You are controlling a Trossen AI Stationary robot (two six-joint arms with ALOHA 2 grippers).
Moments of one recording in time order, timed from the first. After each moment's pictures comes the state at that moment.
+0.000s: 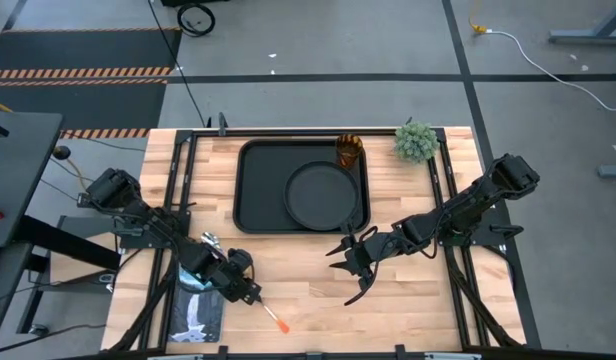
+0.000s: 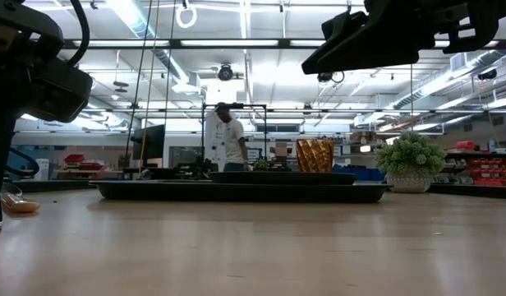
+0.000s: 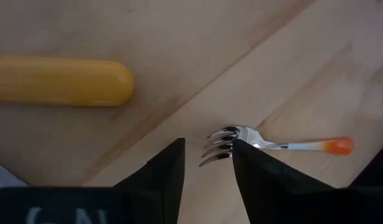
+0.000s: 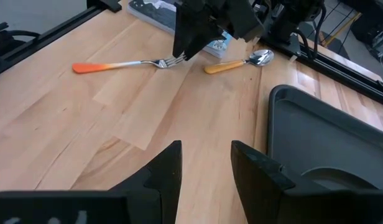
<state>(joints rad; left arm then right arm) -0.66 1.54 0.70 -0.22 -0.12 -1.64 0.41 1.50 0.74 0.25 0.26 -0.24</state>
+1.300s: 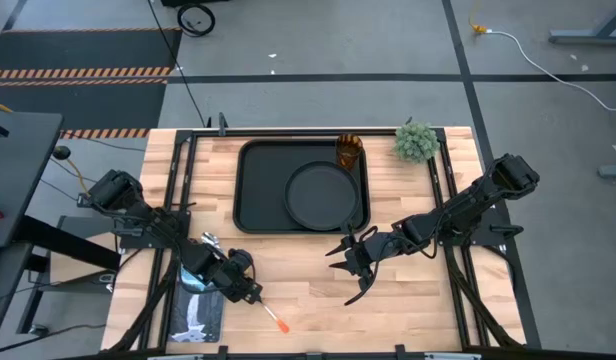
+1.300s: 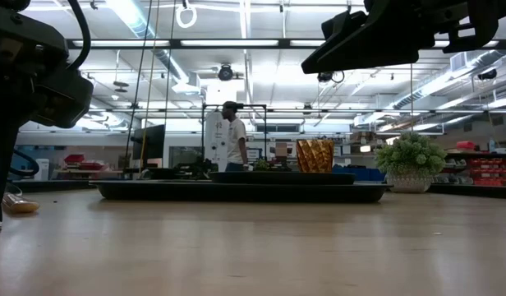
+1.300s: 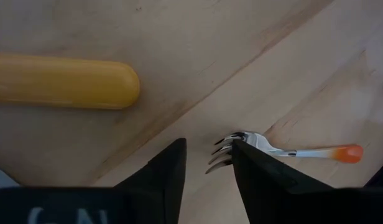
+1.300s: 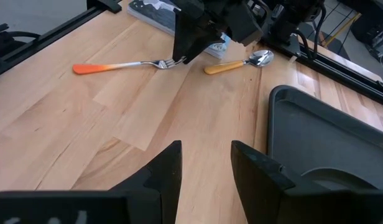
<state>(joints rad) -0.65 1.57 0.70 -0.21 -0.12 -1.66 0.41 1.50 0.74 0.25 0.26 -0.24</state>
